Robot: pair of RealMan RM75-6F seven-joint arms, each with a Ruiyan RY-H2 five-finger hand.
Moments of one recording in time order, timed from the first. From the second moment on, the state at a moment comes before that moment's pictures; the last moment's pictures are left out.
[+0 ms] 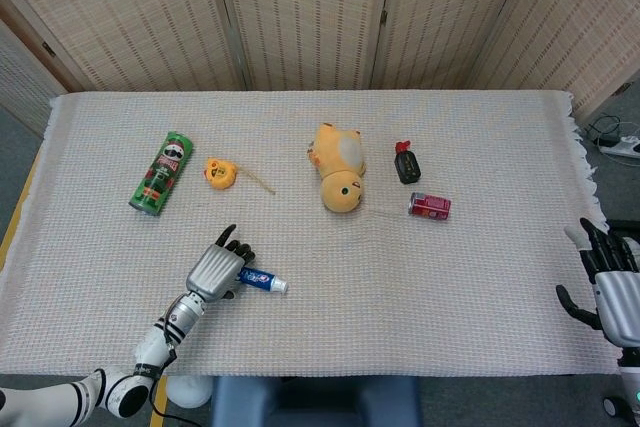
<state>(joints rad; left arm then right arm) -0.63 -1.64 -0.07 -1.35 1.36 0.98 0.42 0.06 -1.05 0.05 -1.58 -1.53 1.51 0.12</state>
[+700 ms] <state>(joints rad) -0.64 -1.68 -0.05 -1.21 1.47 1.05 0.12 0.07 -1.05 0.05 -1.58 -1.56 1.51 0.12</state>
